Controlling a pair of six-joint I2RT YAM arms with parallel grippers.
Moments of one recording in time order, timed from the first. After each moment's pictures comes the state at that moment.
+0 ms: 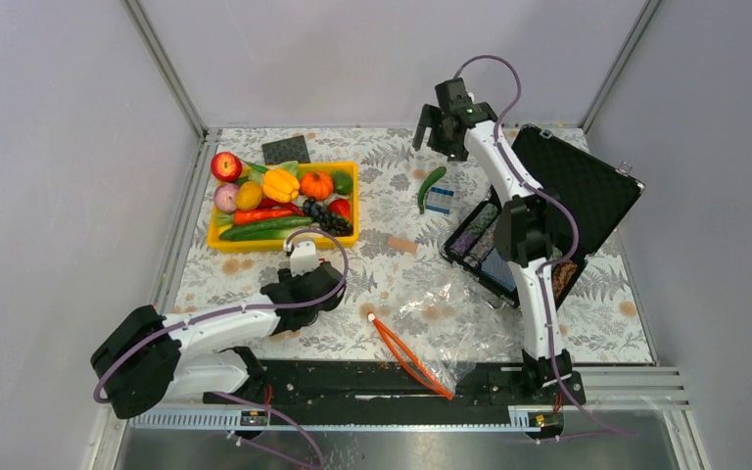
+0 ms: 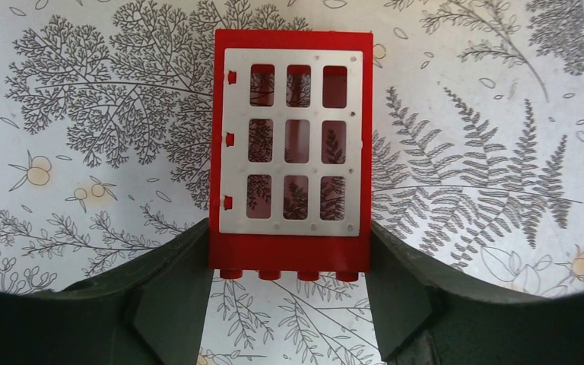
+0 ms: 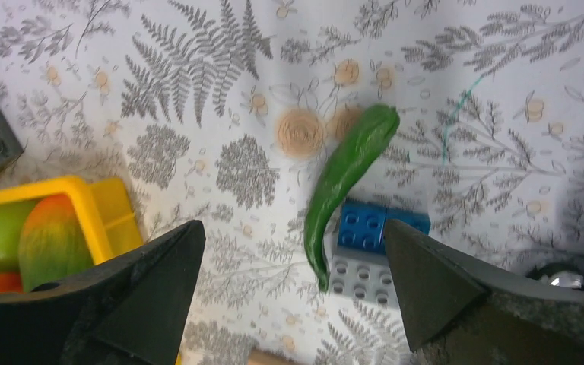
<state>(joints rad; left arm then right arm) -0.87 1.16 0.48 -0.37 -0.64 -0.89 0.33 2.36 2.35 -0.91 0.07 0.55</state>
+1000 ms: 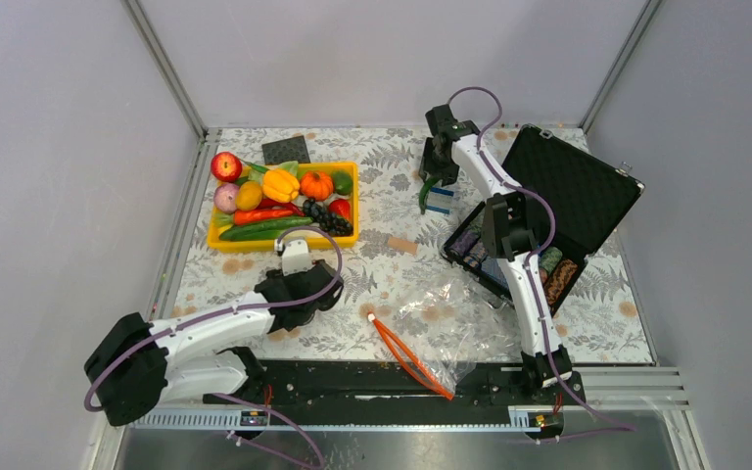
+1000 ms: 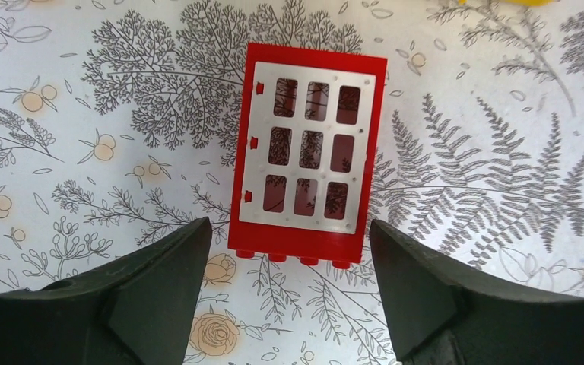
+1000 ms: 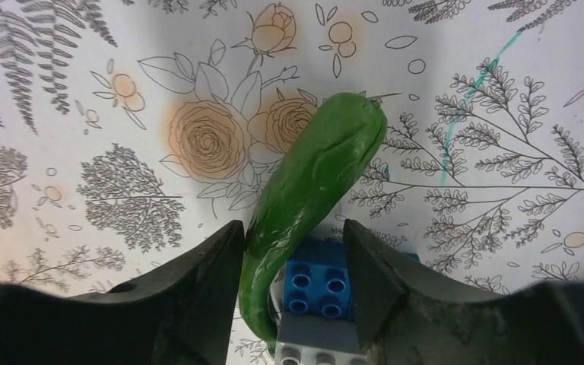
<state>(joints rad) -0.87 1.13 0.53 -0.56 -0.69 -0.97 0.33 2.61 2.47 -0.98 0.11 0.52</state>
